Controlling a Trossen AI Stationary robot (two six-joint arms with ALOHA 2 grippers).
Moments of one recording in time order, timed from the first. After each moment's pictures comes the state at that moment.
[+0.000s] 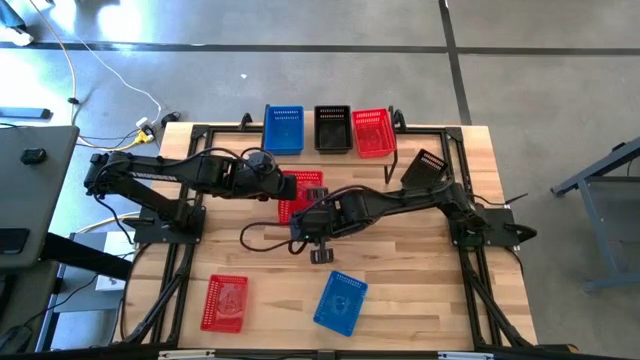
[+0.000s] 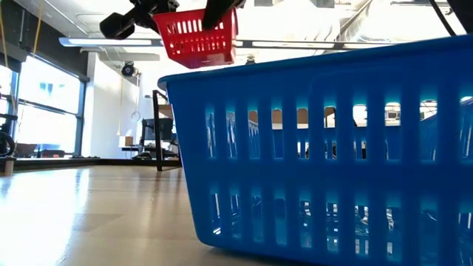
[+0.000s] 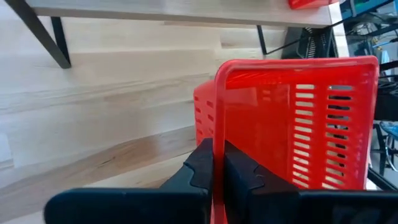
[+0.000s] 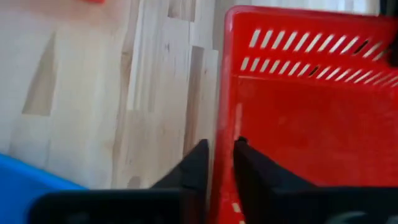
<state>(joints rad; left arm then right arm) 0.06 1.32 1.25 -0.89 -0.37 -1.38 0.21 2.17 2.30 -1.23 0.27 0.01</state>
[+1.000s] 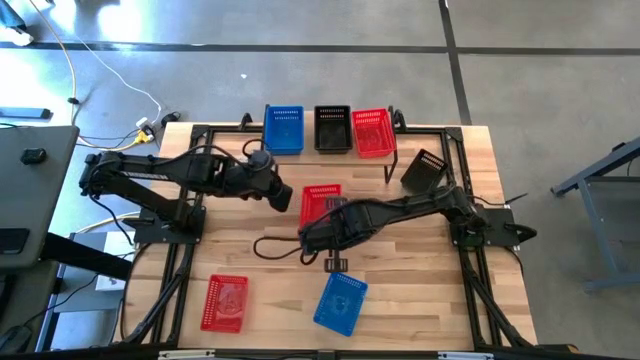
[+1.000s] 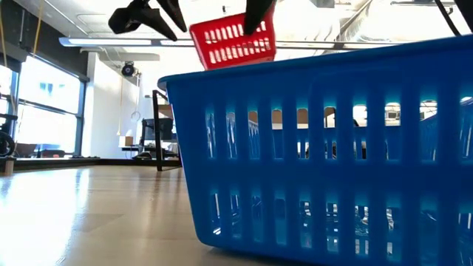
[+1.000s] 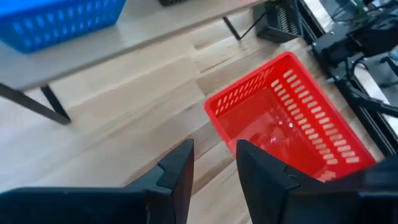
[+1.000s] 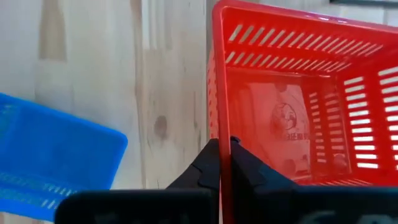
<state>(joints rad) 0.06 1.27 1.25 -0.86 -0.36 -0.98 0.27 2.17 2.30 -1.46 0.24 0.21</state>
